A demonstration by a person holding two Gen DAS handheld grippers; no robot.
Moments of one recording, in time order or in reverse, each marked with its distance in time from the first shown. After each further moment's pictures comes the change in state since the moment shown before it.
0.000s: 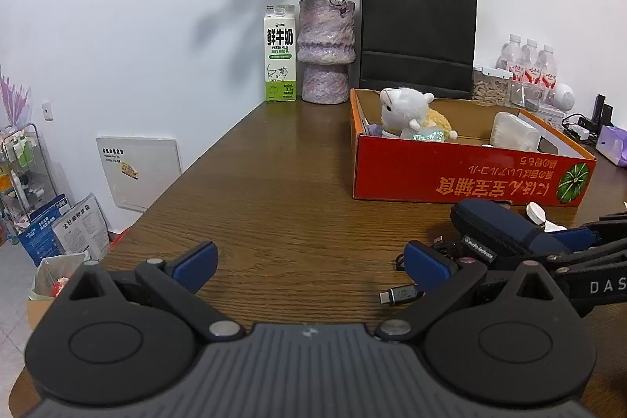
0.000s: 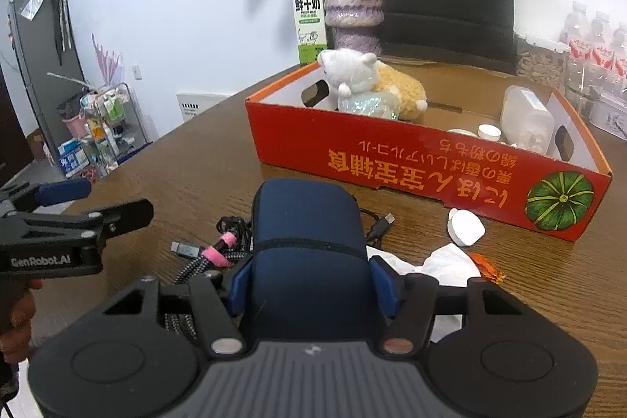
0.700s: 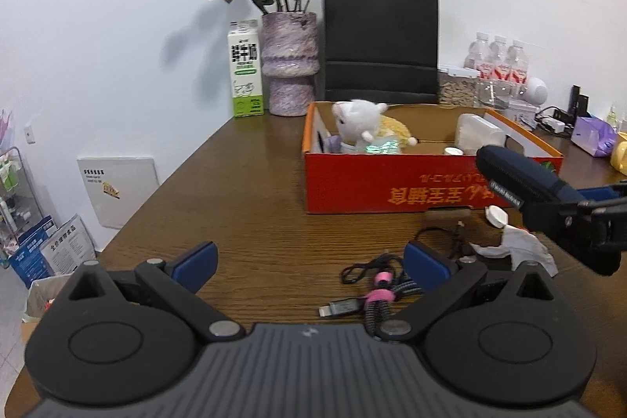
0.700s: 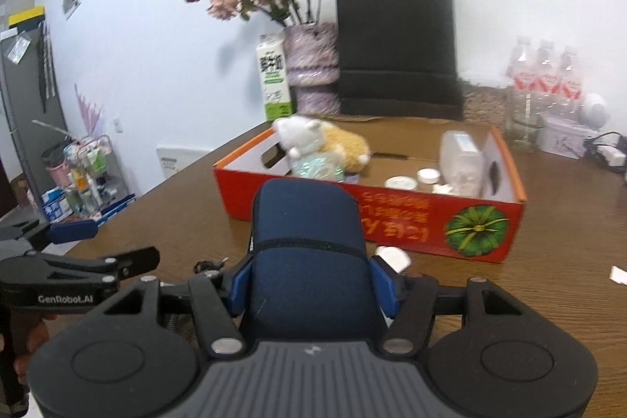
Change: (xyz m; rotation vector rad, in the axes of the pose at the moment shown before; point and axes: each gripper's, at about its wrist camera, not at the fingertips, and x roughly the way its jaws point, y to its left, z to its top) left arm -0.010 -0.039 0.011 0.063 -0.020 -0.051; right arm -0.062 -0.030 -0.001 0.058 -0.164 -0.074
